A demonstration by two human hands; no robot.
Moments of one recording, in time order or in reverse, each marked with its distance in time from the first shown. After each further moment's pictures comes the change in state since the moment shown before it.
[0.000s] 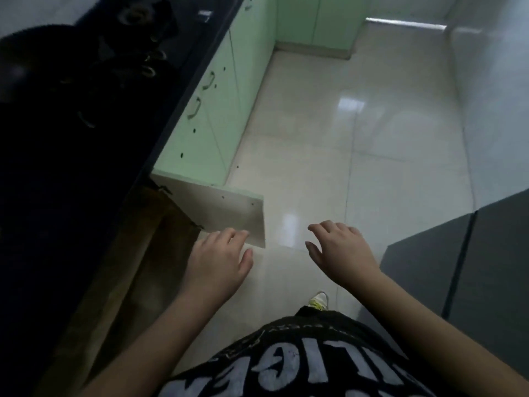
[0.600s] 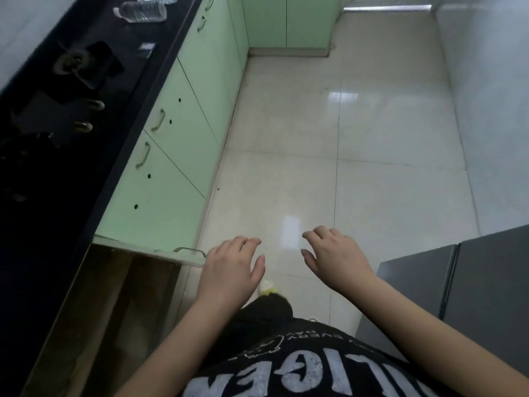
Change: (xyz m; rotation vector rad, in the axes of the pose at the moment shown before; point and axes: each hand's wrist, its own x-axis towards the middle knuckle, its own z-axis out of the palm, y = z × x) left_hand 0.198 0.135 0.019 -0.036 -0.072 0.048; right_hand 0.110 0.179 -0.028 0.049 0.006 0.026
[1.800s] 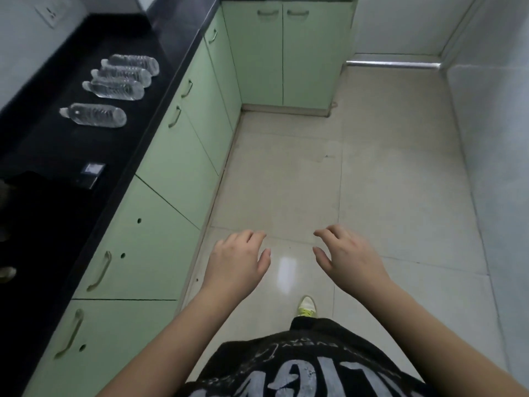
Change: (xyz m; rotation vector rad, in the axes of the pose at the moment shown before) left_hand 0.567 0.002 -0.071 0.078 0.013 0.026; right_hand 0.477 0.241 -0.149 0.102 0.185 0.024
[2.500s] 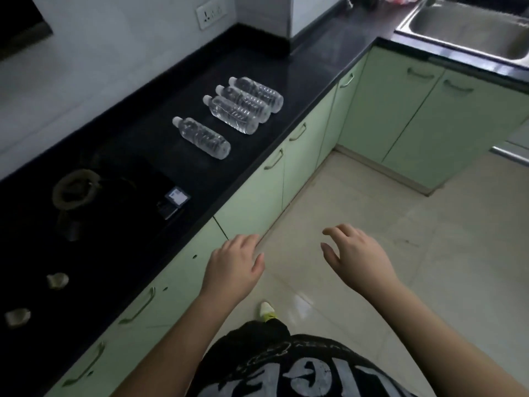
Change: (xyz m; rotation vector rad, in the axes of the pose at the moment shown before) left_hand 0.157 -0.224 -0.039 -0.193 0.040 -0.507; right_hand 0.360 -0.122 0.011 -0.007 -0.114 -0.397
